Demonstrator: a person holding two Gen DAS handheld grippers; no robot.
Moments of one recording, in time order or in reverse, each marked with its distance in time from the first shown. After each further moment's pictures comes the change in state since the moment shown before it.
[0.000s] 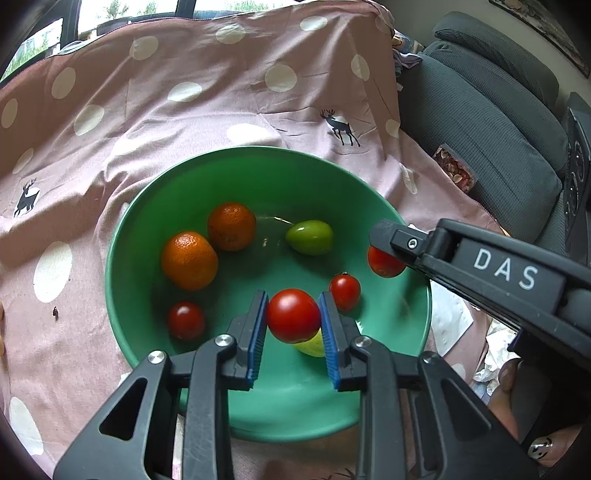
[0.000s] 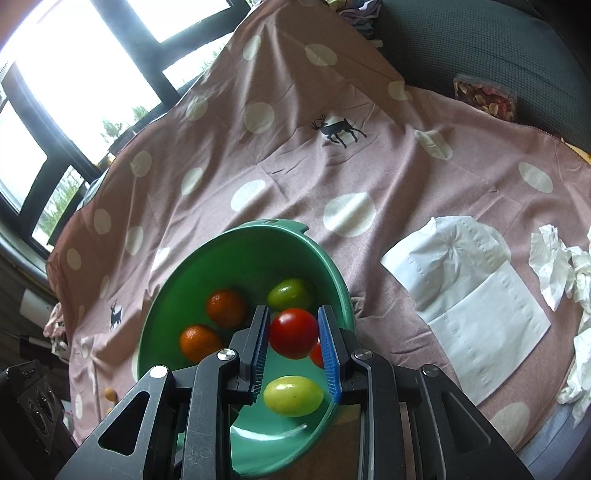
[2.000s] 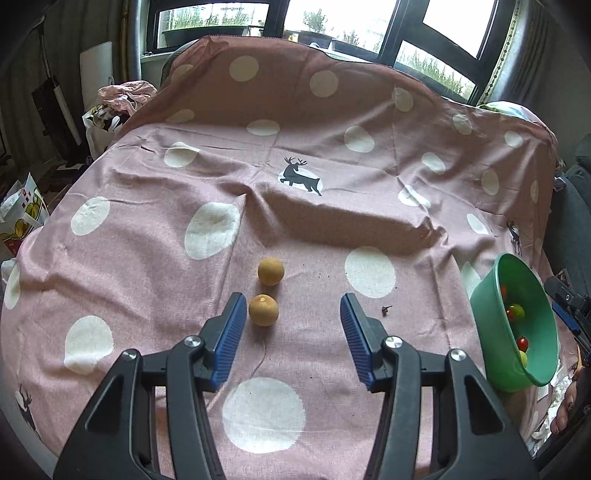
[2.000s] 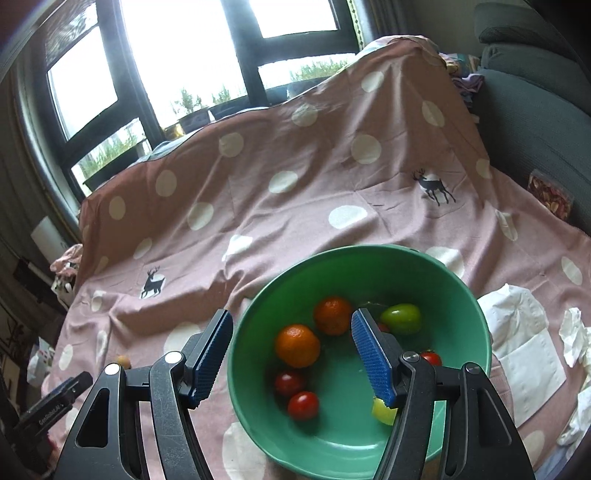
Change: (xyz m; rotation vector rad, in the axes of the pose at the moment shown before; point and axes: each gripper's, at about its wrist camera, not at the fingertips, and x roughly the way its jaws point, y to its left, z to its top) left arm -0.148 0.229 -0.061 -0.412 -0.170 0.415; right arm -0.008 0.116 -0.038 -0.339 -0.122 0.059
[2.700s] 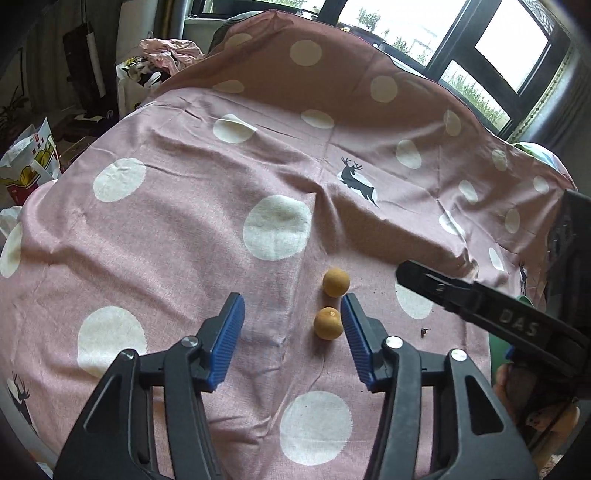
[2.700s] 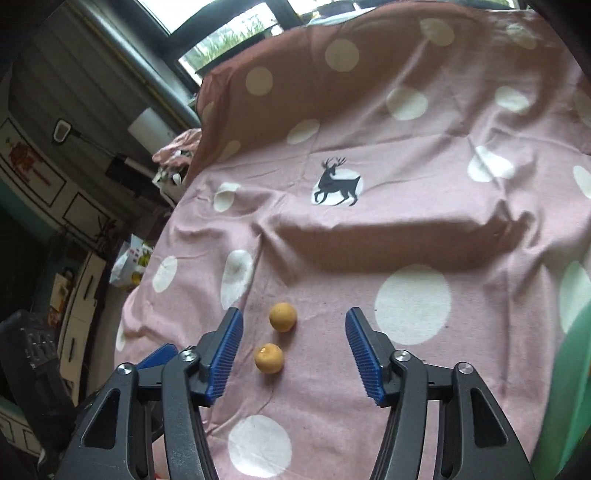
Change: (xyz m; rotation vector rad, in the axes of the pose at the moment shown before) left arm 0.010 0.071 0.015 -0.186 0.053 -0.003; right arm 0.120 0.194 -0.028 -0.213 0.467 0.454
